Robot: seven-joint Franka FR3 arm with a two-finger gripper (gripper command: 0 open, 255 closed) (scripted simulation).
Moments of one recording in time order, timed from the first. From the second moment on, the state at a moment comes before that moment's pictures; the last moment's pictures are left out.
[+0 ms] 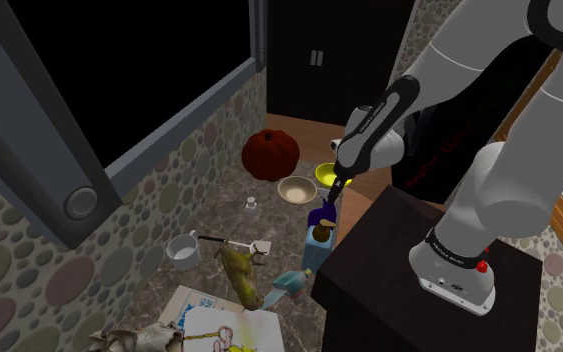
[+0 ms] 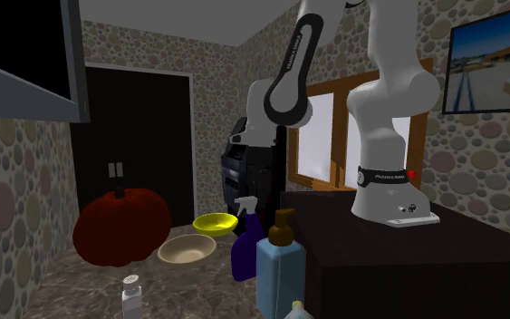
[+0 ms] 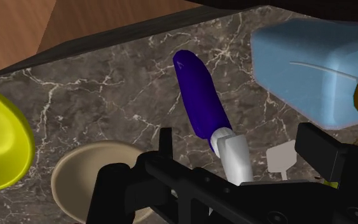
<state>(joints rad) 0.23 0.00 -0.18 -2.88 0.45 2.93 -0.62</state>
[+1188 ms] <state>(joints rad) 0.22 -0.02 -0.19 -2.88 0.41 2.91 -0.59</state>
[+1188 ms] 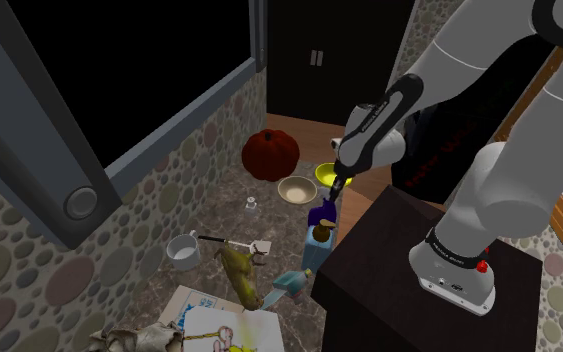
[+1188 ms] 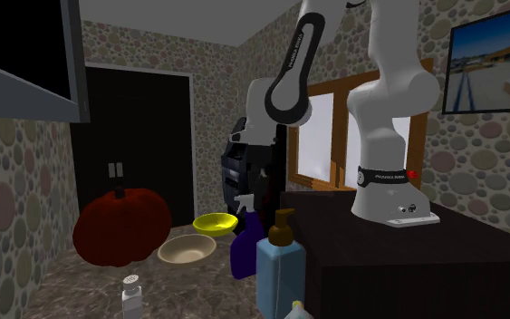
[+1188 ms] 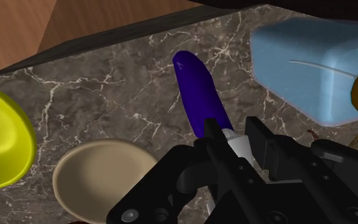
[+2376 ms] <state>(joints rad) 0.09 -0.37 -0.13 -2.88 0.09 2.57 -0.34</state>
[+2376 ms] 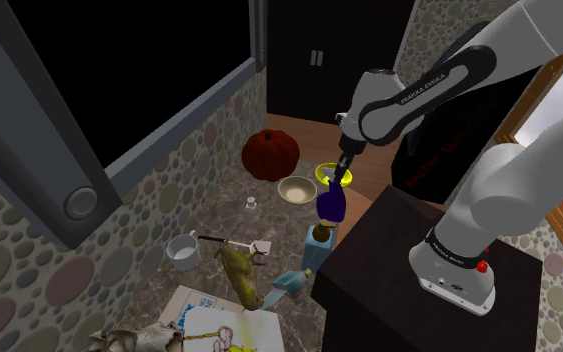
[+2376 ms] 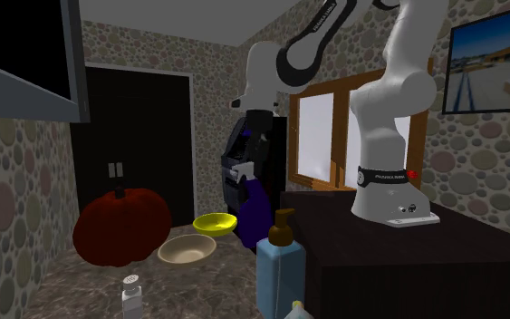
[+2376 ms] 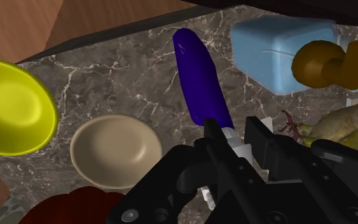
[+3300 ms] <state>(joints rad) 0.06 -0.18 -0.20 -2.46 0.09 2.34 -0.42</state>
